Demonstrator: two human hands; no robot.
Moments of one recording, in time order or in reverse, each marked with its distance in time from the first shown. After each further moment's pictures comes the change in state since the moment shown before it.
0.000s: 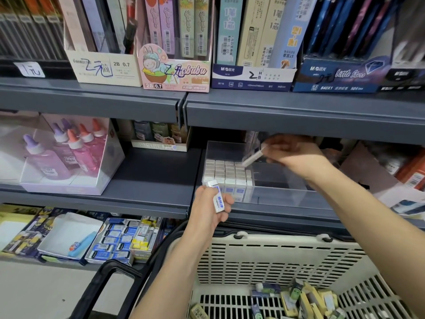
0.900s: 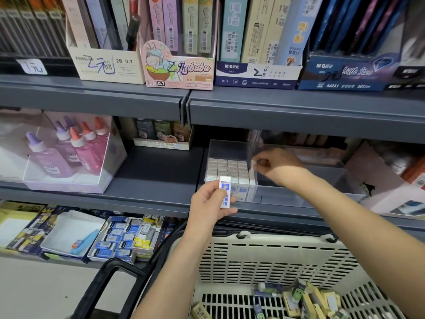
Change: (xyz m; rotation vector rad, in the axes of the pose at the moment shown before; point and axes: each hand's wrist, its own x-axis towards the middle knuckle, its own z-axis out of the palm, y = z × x) left_hand -0.003 0.000 -0.002 0.114 0.065 0.087; right_hand 0.021 0.025 0.025 -1.024 -0.107 -0.180
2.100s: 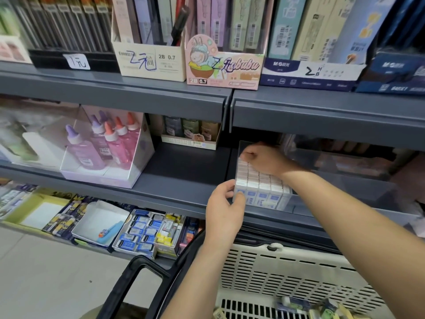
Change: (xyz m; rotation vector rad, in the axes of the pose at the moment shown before) left_hand 0.013 -0.006 -0.020 0.456 0.211 0.159; right_hand 0.072 -0.058 0.041 0.272 -0.160 -0.147
